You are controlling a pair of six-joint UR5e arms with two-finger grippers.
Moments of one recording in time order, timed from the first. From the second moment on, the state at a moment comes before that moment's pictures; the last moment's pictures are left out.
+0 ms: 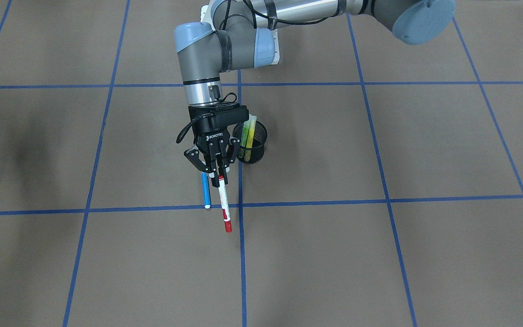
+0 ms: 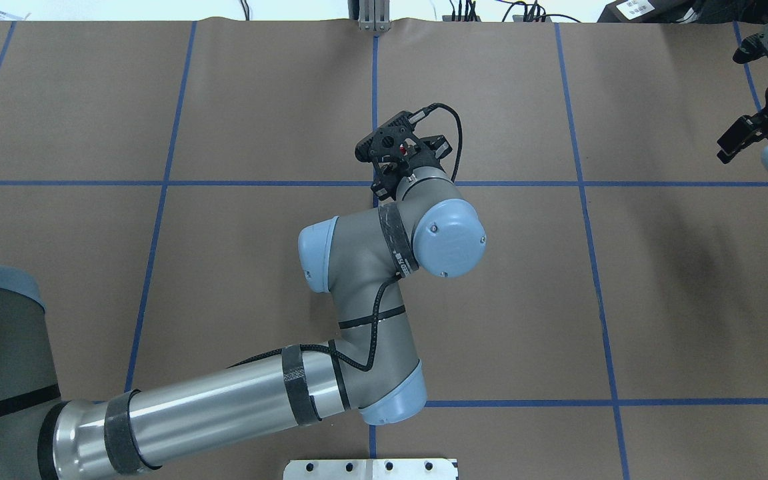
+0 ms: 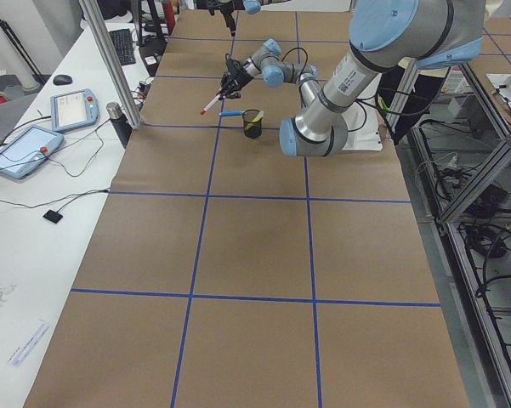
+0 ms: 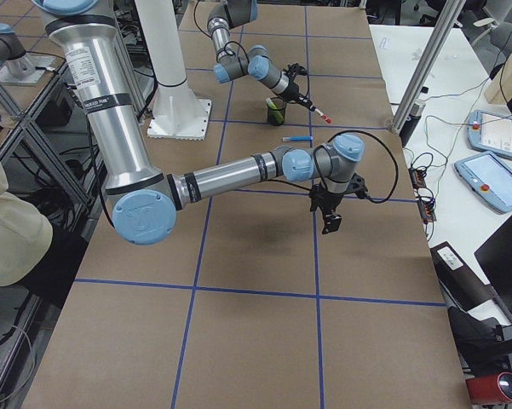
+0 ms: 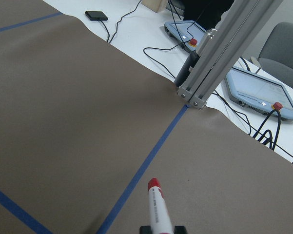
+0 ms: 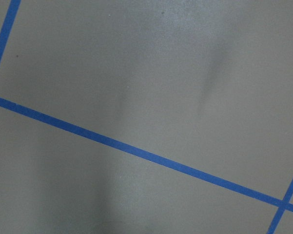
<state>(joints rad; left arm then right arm) -0.37 -2.63 -1.25 -1.70 -0.97 -1.96 1.23 -1.28 1.56 -1.68 2.21 0.00</state>
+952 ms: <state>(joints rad) -0.30 -2.63 -1.21 -1.70 -0.89 -2.02 1.23 -1.28 1.56 -1.68 2.21 0.00</state>
